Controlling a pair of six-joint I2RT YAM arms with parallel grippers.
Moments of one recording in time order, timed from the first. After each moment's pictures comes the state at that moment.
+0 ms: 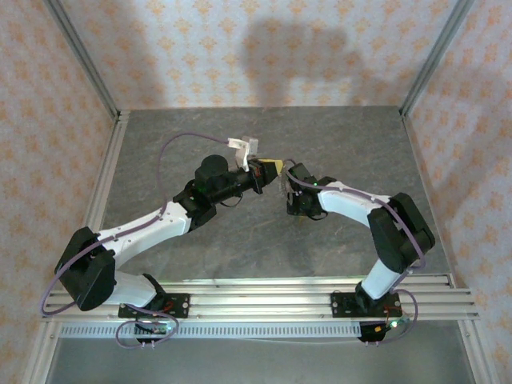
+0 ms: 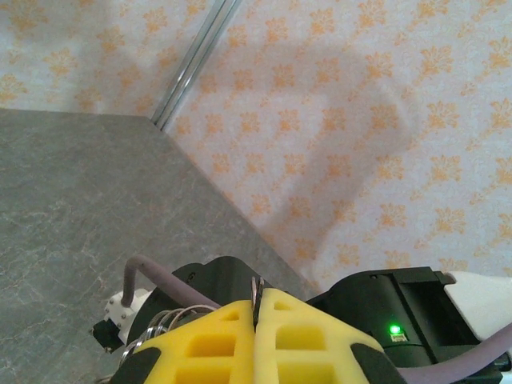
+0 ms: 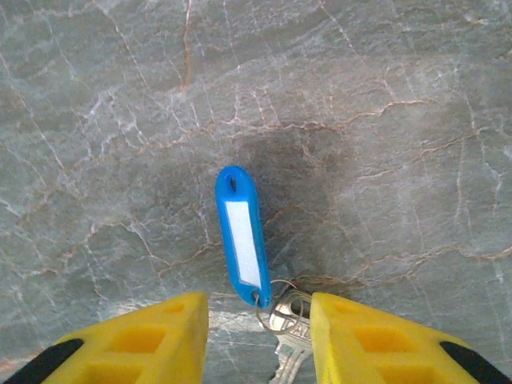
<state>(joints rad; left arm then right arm) -0.69 1.37 0.92 0.40 0.26 -0.60 0.58 1.65 0.98 -0.55 0.09 0.57</state>
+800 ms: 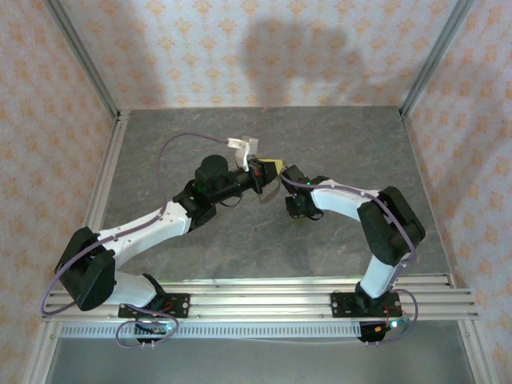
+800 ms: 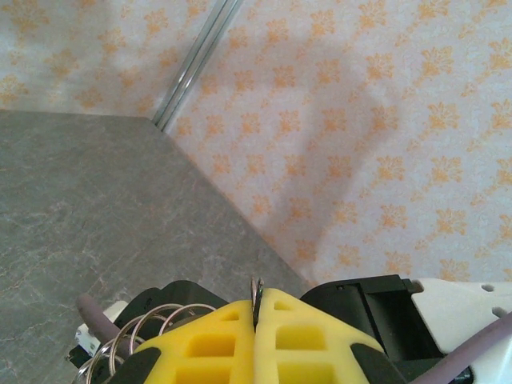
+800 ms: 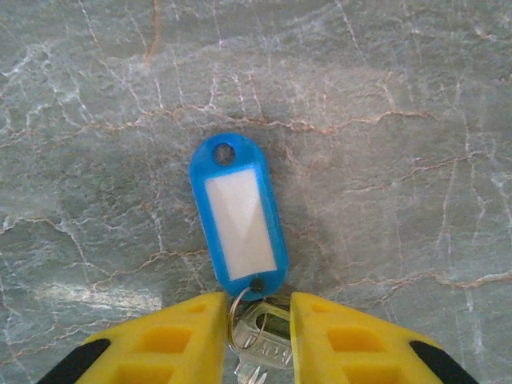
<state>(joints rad) -0.69 1.37 0.92 0.40 0.26 -0.60 0.60 1.73 1.02 -0.59 0.18 0.45</state>
